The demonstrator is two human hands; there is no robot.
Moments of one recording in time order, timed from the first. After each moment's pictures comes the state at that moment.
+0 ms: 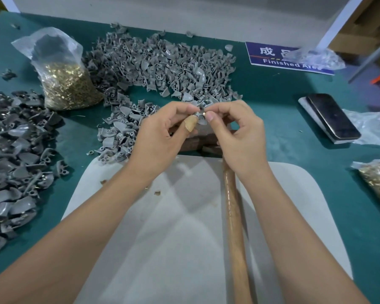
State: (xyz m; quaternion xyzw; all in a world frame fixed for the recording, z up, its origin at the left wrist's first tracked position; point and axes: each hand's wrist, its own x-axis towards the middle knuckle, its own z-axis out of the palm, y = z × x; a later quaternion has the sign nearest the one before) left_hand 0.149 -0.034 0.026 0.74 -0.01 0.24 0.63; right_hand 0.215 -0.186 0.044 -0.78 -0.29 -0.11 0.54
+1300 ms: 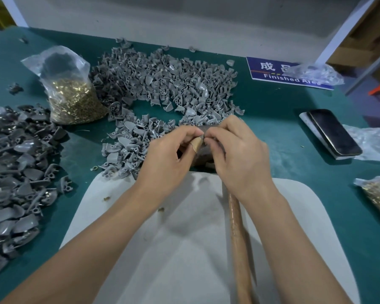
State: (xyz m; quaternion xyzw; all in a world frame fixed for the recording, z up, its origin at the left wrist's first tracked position) left_hand 0.146 -0.036 0.019 0.83 0.00 0.30 0.47; right_hand 0.208 -0.187 0.054 -0.86 -0.38 -0.22 0.26
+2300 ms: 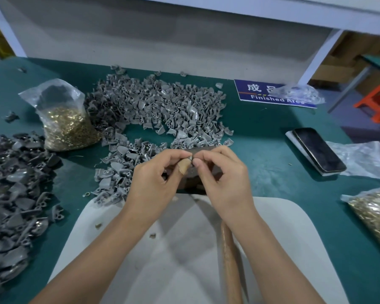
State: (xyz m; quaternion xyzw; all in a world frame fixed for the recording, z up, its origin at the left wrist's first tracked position) left_hand 0.144 -0.034 0.023 0.79 0.02 0.31 0.54; right_hand 0.210 -0.182 0.039 -0.79 -0.33 -0.12 0.51
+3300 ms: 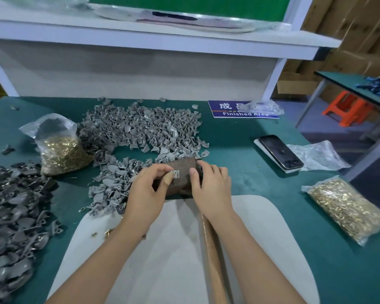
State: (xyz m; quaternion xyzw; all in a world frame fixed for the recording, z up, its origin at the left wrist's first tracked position) left_hand 0.151 -0.041 0.007 0.83 0.07 0.27 0.49; right_hand 0.212 -0.199 0.027 -0.95 -0.14 -0.08 0.26
